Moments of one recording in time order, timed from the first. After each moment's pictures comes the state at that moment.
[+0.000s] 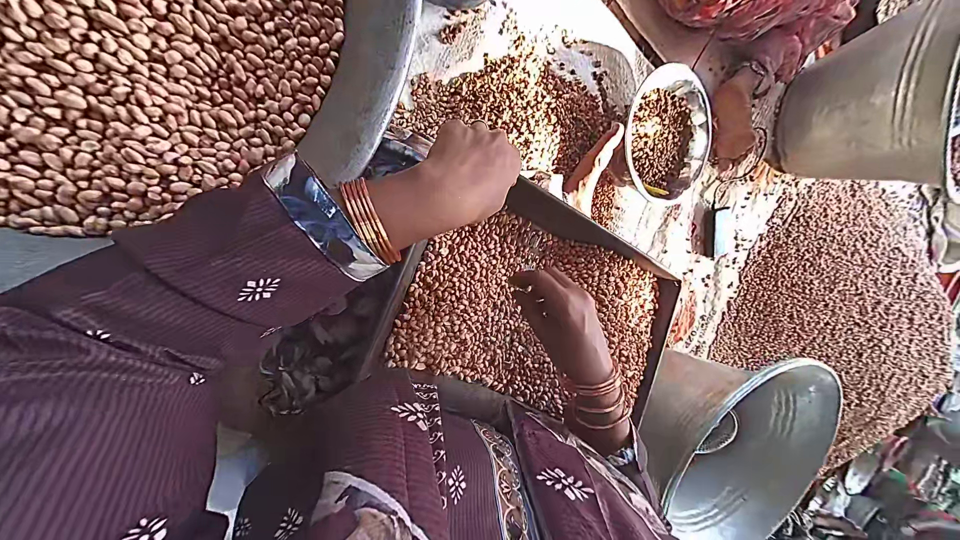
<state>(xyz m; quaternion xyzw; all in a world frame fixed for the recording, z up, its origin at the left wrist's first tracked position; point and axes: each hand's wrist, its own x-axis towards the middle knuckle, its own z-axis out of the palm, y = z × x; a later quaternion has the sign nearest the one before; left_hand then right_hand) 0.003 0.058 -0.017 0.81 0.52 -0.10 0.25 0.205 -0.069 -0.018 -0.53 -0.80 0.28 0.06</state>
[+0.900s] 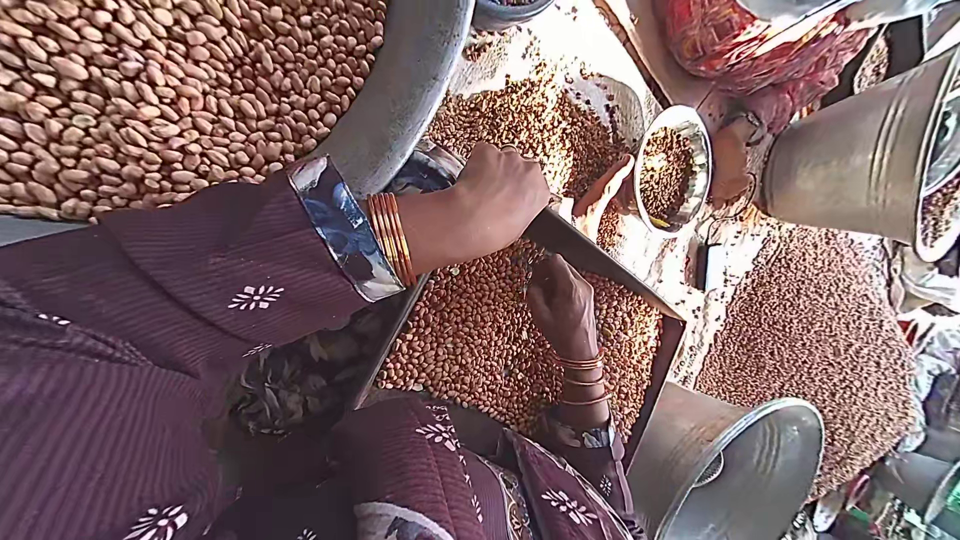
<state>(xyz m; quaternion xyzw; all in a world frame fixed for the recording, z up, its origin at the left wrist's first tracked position) 0.002 0.049 -0.012 0.81 0.51 -0.09 0.25 0.204 -0.036 -0.065 -0.58 -0.78 0.22 0.09</state>
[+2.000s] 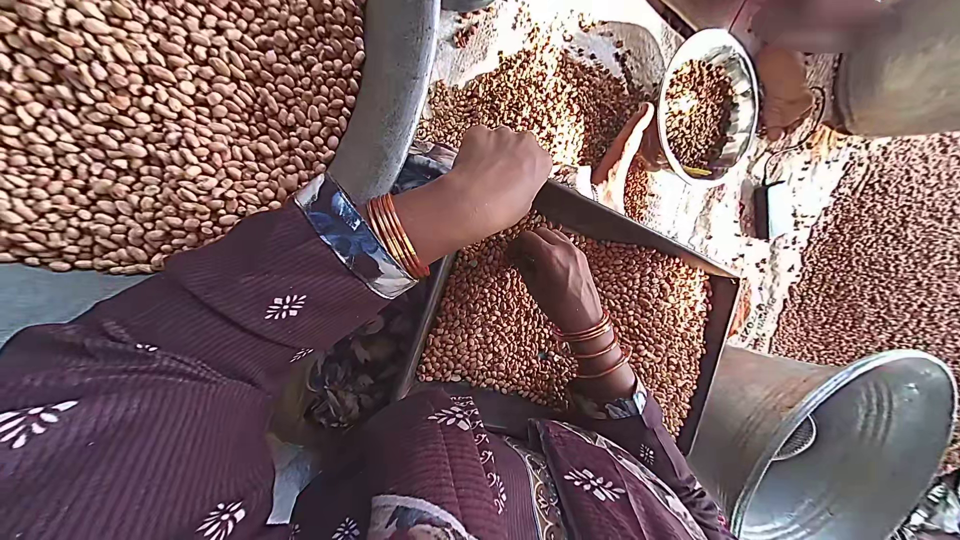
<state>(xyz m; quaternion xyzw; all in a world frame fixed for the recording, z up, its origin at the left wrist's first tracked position) -0.001 0.053 -0.012 0.82 0.51 -0.09 0.25 0.161 -0.032 -0.069 -0.51 -0.84 0.19 0.07</state>
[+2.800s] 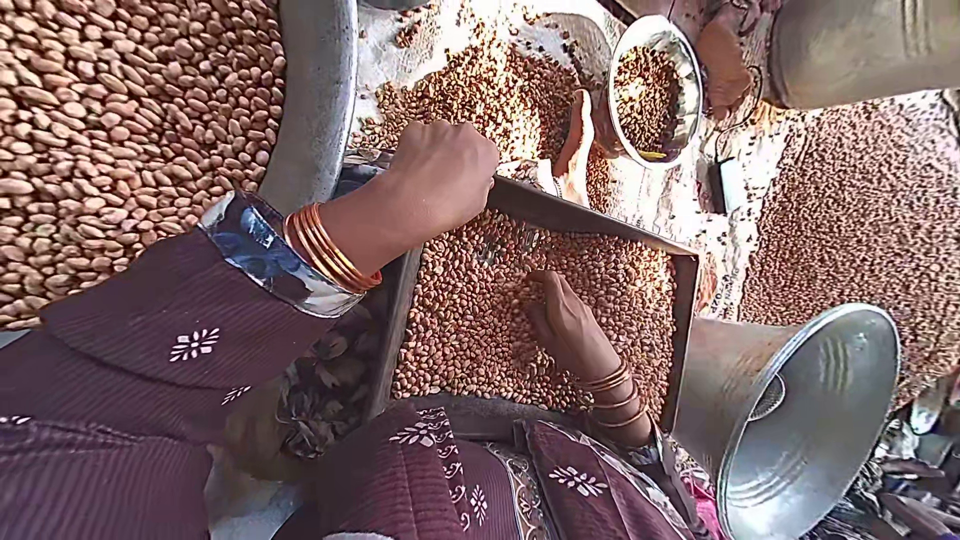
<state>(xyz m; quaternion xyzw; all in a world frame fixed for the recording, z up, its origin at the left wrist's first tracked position) -0.005 0.059 -0.014 0.81 0.51 -0.08 0.26 0.210 -0.087 -0.035 -0.66 -0.69 0.28 -0.09</state>
